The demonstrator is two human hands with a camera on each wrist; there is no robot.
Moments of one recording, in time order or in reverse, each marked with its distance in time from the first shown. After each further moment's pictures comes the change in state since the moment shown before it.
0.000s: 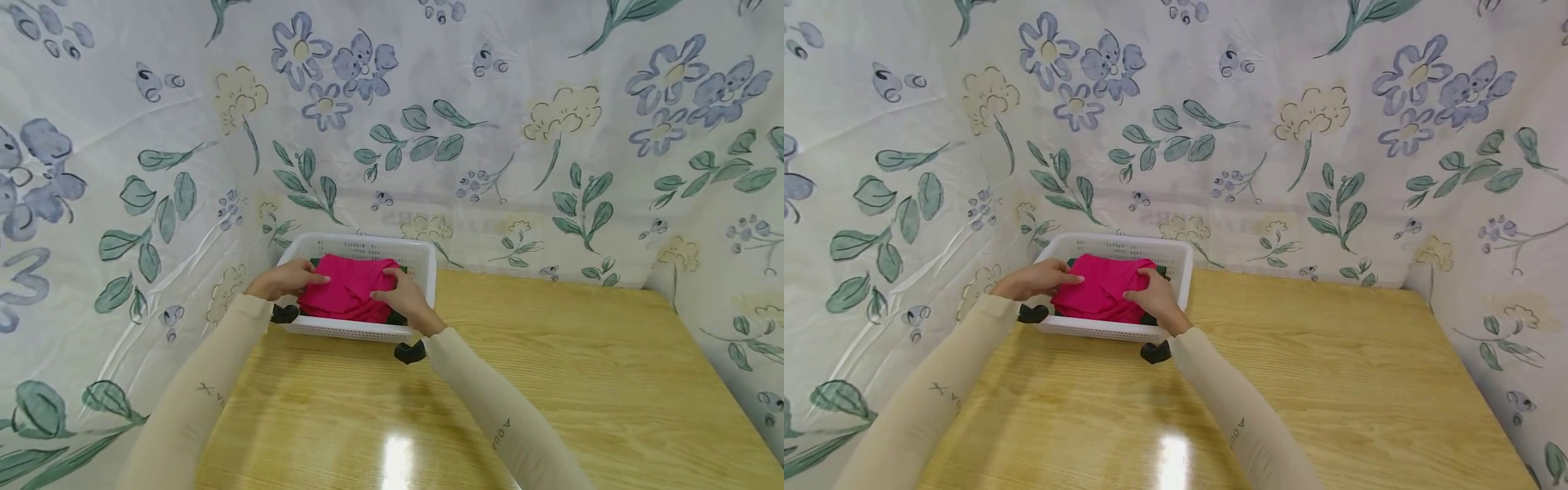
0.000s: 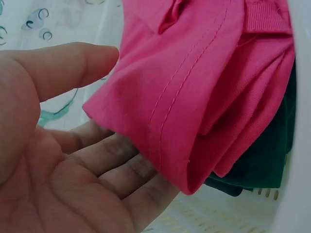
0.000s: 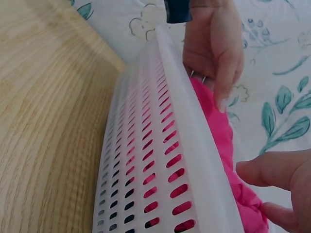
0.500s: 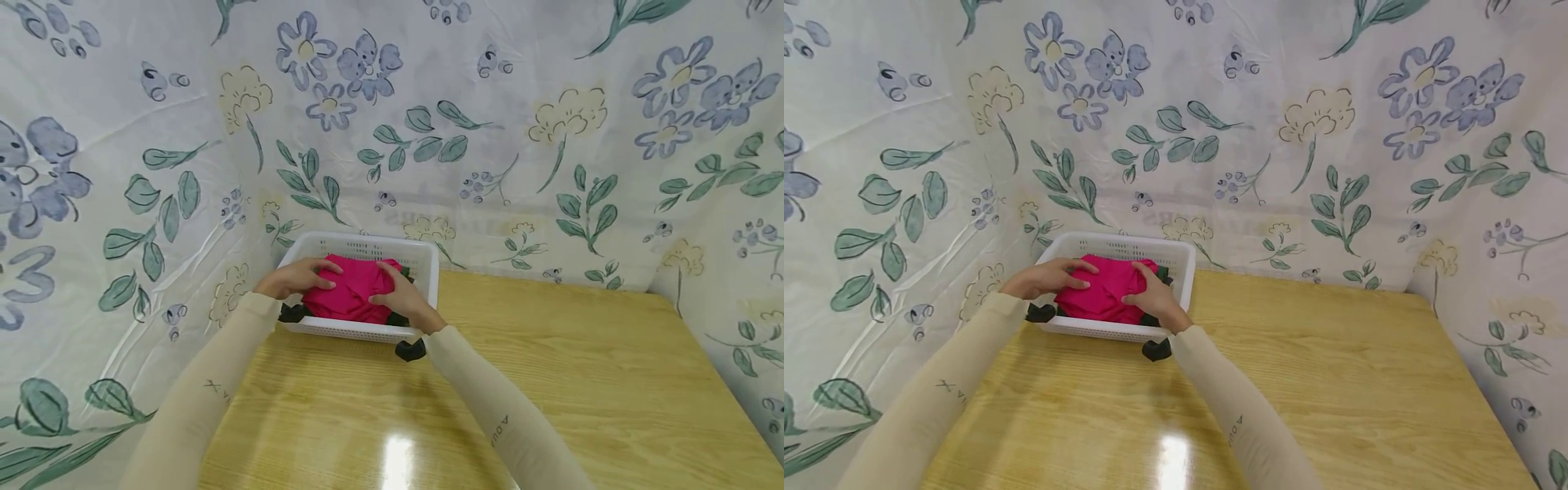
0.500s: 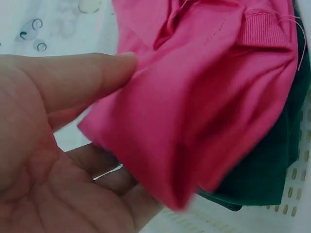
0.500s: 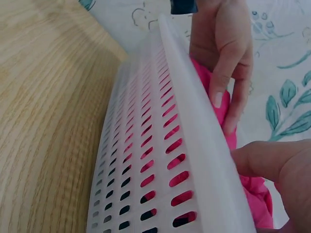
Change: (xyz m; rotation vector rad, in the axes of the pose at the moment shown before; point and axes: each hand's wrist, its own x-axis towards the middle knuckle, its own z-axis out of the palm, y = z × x) left_hand 0.006 0.005 0.006 0.008 -0.063 0.107; right_hand 0.010 0.005 0.002 -0.005 -0.122 -0.022
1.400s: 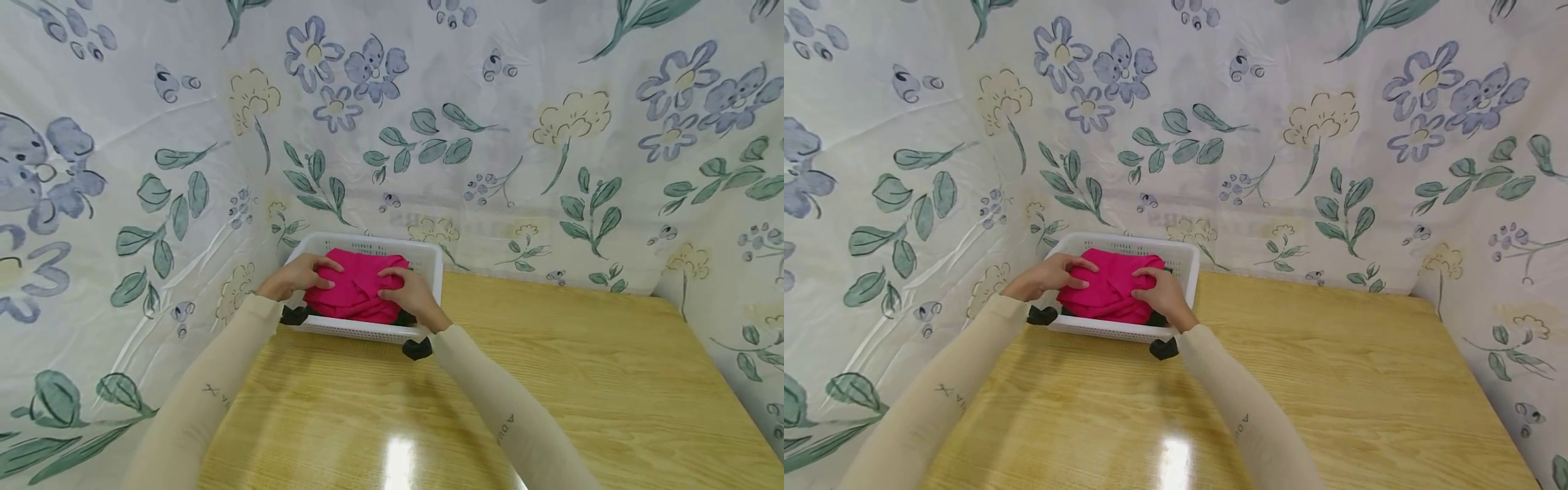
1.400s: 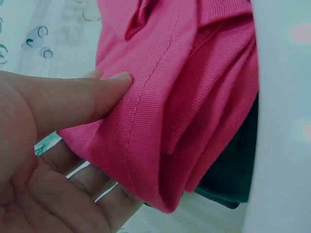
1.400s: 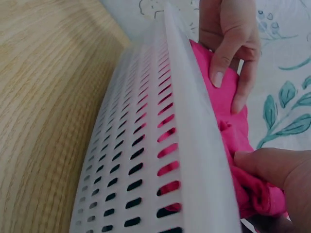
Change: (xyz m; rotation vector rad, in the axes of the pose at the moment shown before) left_hand -0.011 0.002 -0.002 0.065 0.139 0.066; right_hand 0.001 -0.001 -0.005 -0.186 0.139 -0.153
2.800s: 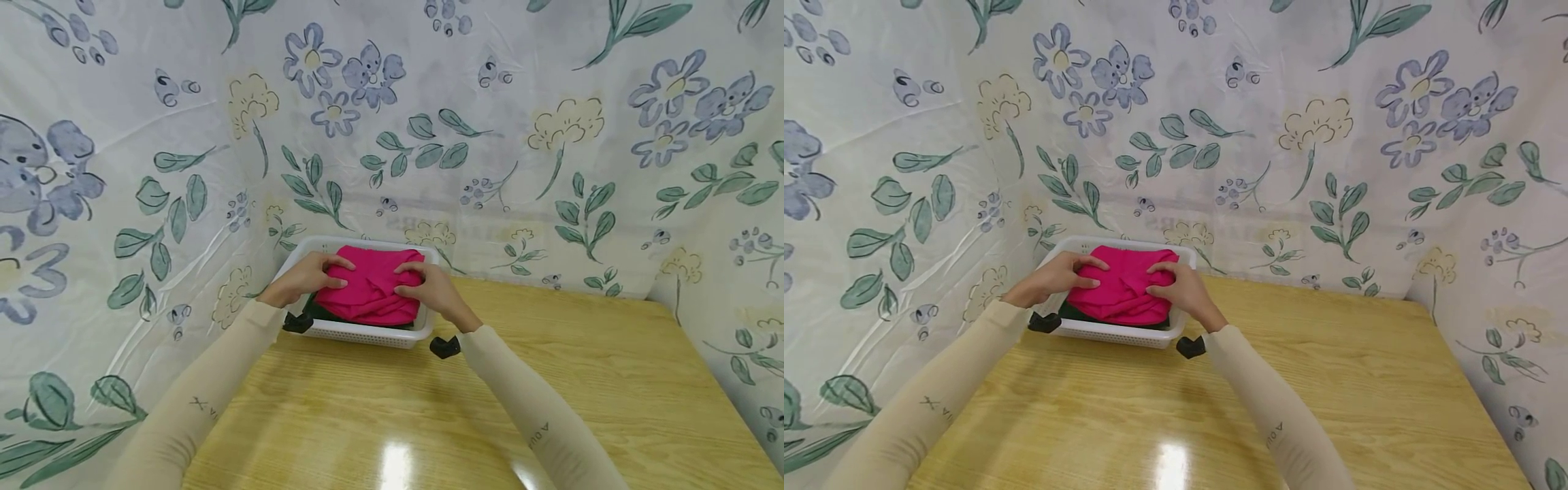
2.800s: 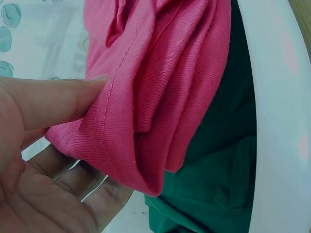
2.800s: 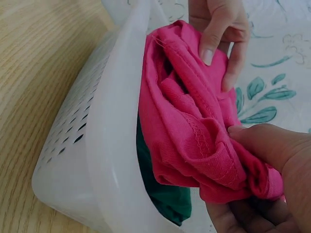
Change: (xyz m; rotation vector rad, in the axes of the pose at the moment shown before) left_hand -0.010 0.031 0.017 0.001 0.035 0.101; right_hand -0.018 -0.002 -0.055 -0.049 -0.021 -0.116
